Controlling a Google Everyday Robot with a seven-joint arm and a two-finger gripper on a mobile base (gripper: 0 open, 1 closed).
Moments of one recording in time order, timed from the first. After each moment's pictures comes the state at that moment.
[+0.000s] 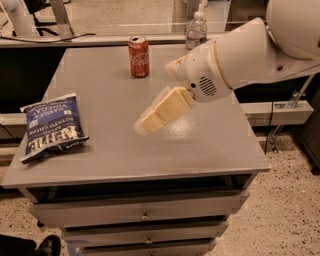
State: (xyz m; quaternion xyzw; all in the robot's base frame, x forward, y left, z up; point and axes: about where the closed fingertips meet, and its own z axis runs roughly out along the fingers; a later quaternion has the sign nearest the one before) arm 0.473 0.009 0.963 -0.54 0.71 0.25 0.38
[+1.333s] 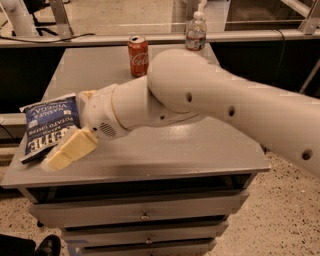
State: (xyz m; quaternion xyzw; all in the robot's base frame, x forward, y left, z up) arm 0.439 0.193 0.912 -0.58 0.61 0.34 0.41
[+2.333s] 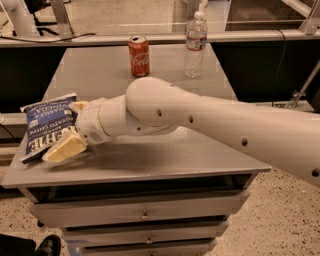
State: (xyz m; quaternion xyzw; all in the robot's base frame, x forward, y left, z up) arm 0.492 0.237 0.848 -0.59 0.60 0.32 0.44
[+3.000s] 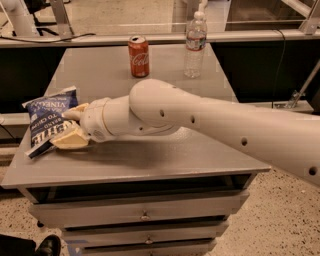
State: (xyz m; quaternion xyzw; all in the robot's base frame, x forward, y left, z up) arm 0.508 0.232 0.843 -0.57 0.60 0.32 0.46
